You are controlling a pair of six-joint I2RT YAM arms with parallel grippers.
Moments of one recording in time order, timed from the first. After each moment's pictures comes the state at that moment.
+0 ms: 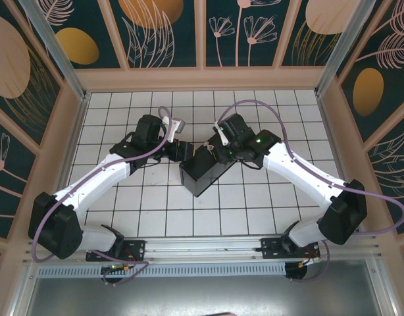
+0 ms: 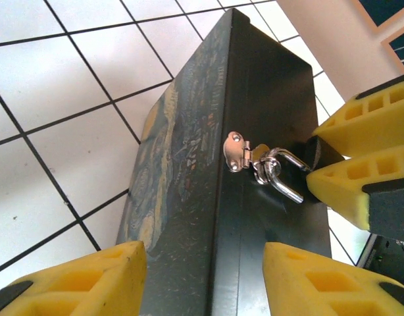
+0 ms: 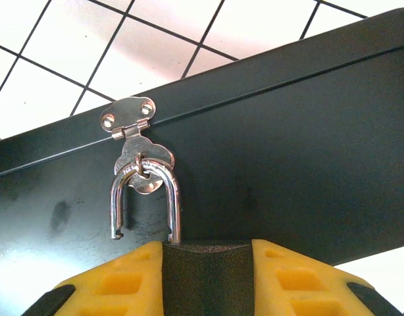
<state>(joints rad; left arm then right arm) -0.53 1.35 1.01 -0.32 0.47 -0.33 0.76 1.44 1.29 -0.82 0.06 0.24</state>
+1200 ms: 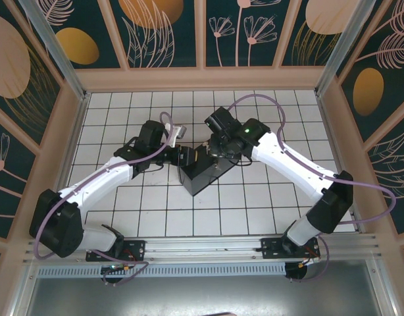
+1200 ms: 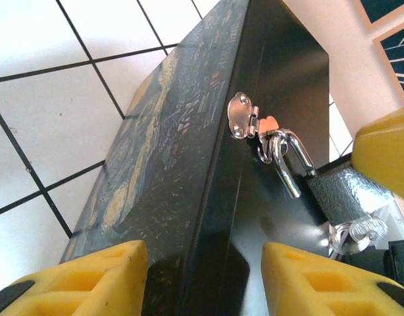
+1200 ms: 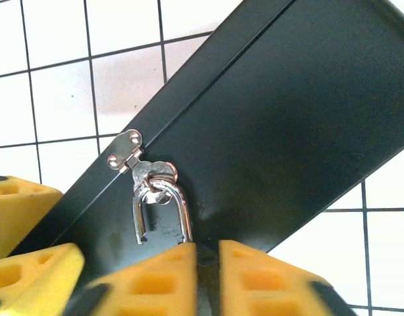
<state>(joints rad) -0.55 1.37 0.95 -0.26 0.51 -0.44 0.83 1.56 1.55 -1.06 0.14 0.86</state>
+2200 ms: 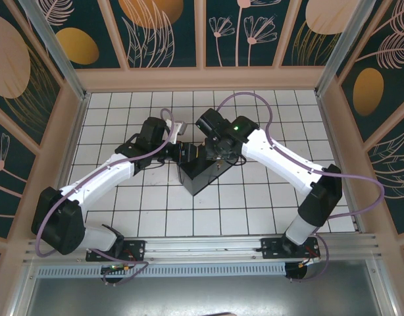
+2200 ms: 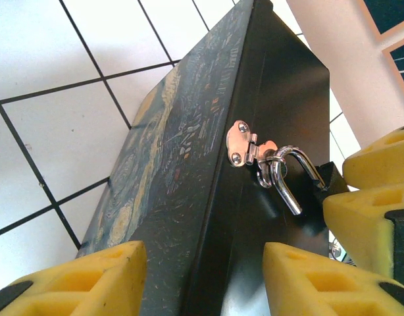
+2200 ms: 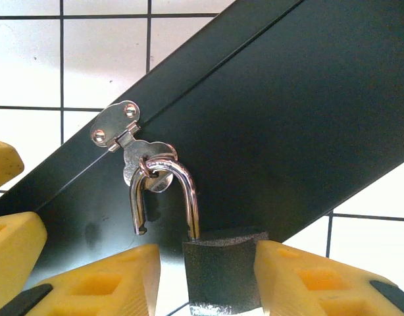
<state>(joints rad) -0.55 1.39 0.99 -0.28 0.47 -0.44 0.87 1.65 1.62 -1.16 0.19 0.73</state>
